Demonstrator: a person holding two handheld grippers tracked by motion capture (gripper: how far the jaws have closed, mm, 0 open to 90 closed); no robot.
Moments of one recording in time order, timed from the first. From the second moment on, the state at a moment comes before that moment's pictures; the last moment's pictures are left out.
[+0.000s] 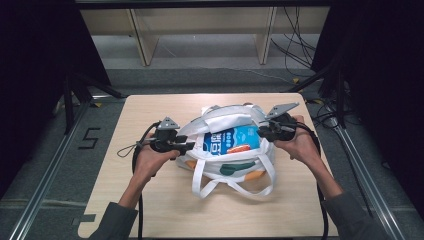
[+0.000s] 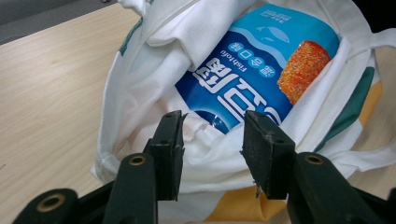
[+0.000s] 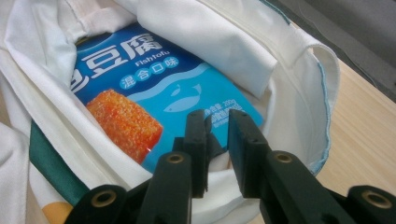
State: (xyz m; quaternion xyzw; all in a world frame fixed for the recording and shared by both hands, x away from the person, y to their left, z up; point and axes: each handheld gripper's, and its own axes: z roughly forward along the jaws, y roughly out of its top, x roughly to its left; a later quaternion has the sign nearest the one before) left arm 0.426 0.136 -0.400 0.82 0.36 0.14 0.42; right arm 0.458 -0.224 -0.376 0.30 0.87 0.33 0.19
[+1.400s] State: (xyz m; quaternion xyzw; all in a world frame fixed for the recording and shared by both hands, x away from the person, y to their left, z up) left arm 0.379 0.151 -0.408 0.82 0.34 0.14 0.44; right arm 0.408 -0.255 -0.396 0.33 0.84 0.39 0.19
